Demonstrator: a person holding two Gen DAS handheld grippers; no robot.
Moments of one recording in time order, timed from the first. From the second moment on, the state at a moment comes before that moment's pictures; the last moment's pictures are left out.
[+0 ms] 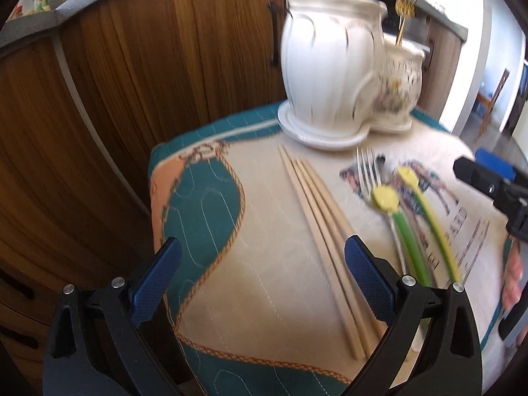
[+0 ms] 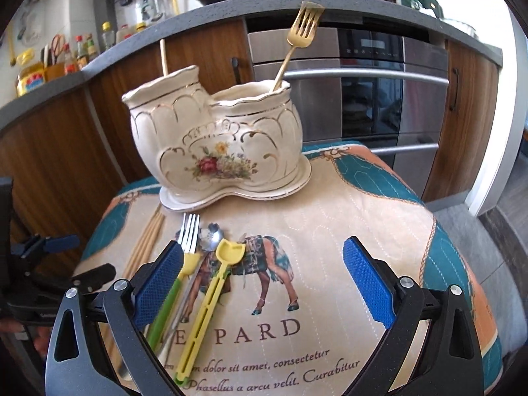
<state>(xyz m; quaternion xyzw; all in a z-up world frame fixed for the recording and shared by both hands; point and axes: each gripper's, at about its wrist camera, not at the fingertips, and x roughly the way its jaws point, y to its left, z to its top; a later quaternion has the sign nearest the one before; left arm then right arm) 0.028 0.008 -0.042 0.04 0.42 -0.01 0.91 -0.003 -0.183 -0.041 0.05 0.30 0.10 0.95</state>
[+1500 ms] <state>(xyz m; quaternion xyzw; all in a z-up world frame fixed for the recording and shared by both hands) 0.031 0.005 -0.045 0.07 0.47 -0.09 0.87 -0.009 -0.152 -0.049 -0.04 0.38 0.14 0.91</state>
